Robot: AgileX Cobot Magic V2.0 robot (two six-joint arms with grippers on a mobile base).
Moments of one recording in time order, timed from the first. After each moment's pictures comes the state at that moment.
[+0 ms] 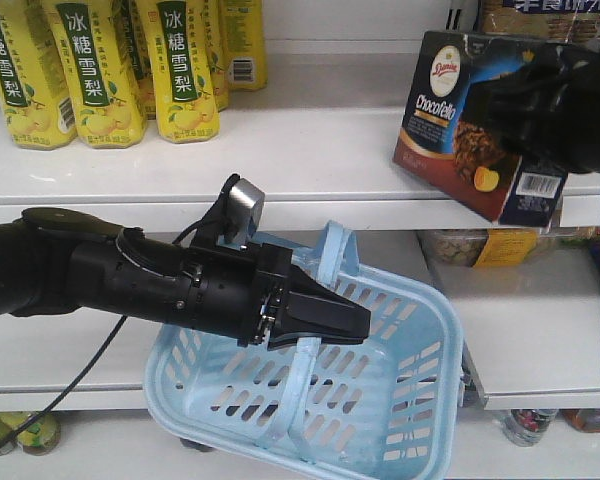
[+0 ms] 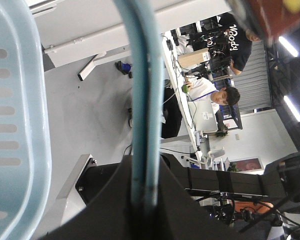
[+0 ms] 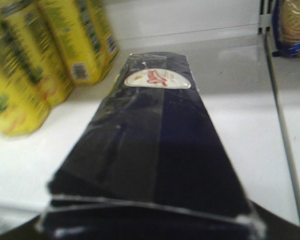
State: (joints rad) left arm -0.43 1.68 -1.03 -1.61 1.16 0.82; right arm 0.37 1.12 -1.10 -0.16 0.39 0.45
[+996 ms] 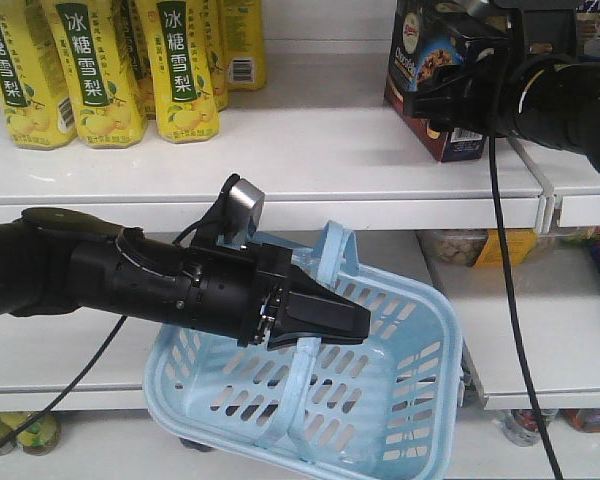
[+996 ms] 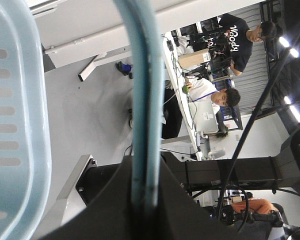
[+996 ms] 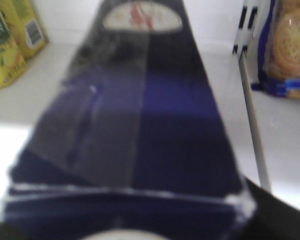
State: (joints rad) left arm -0.43 1.68 -1.03 -1.61 1.16 0.82; right arm 0.29 1.50 -1.28 -0.31 0.27 0.38
